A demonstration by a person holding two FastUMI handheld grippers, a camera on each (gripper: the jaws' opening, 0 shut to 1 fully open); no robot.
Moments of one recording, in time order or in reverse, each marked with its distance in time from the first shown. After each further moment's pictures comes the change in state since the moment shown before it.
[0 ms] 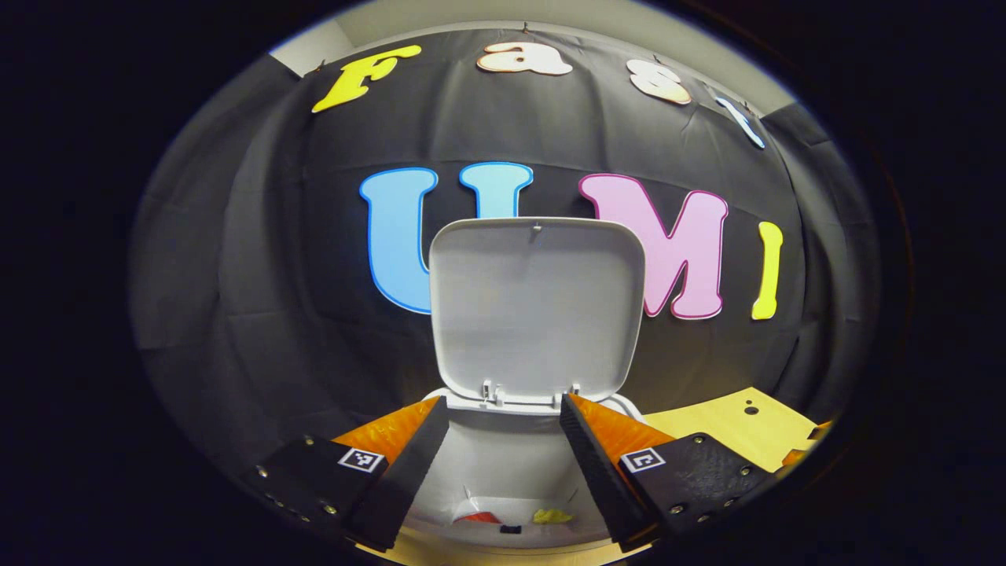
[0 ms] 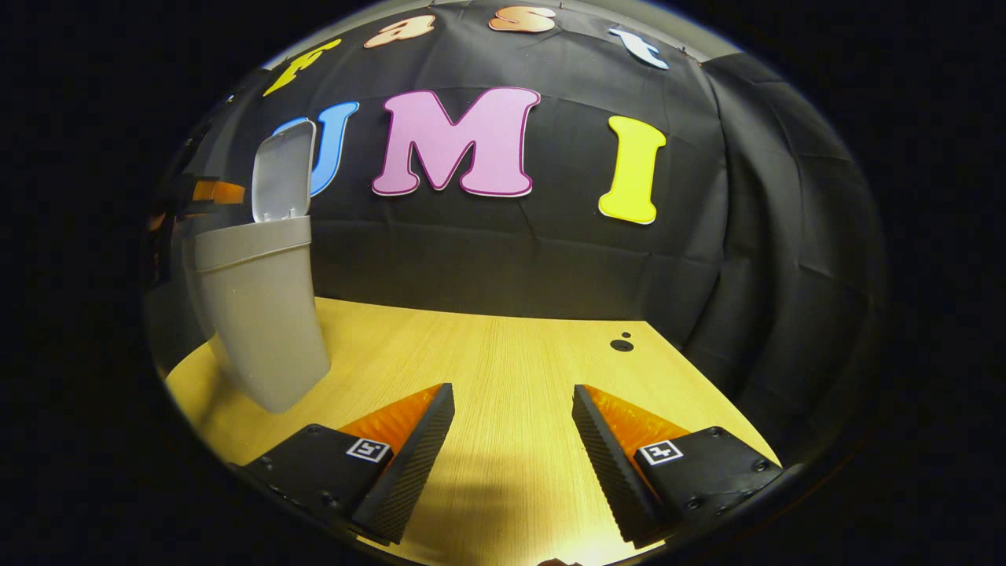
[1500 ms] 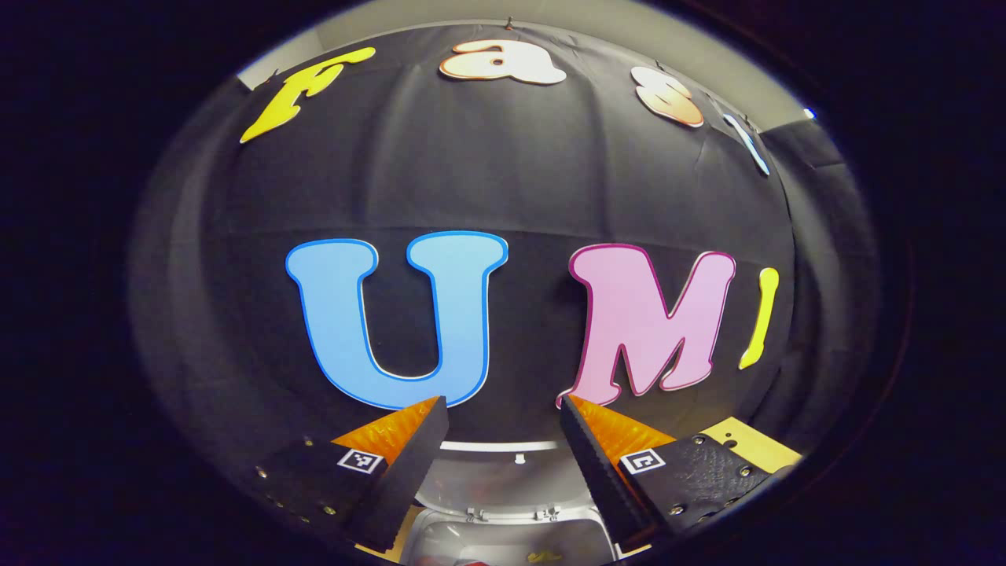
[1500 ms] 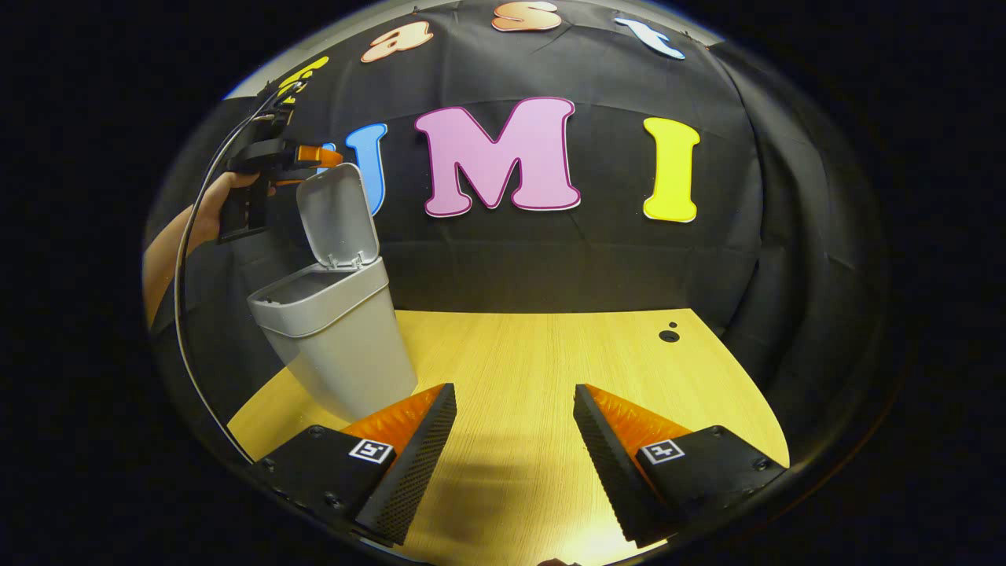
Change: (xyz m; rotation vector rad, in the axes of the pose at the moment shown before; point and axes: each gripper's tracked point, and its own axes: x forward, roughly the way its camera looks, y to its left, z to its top) left arm 0.086 -0.008 0.147 0.076 0.008 -0.109; right arm -0.065 0.060 0.066 0.088 0.100 0.178
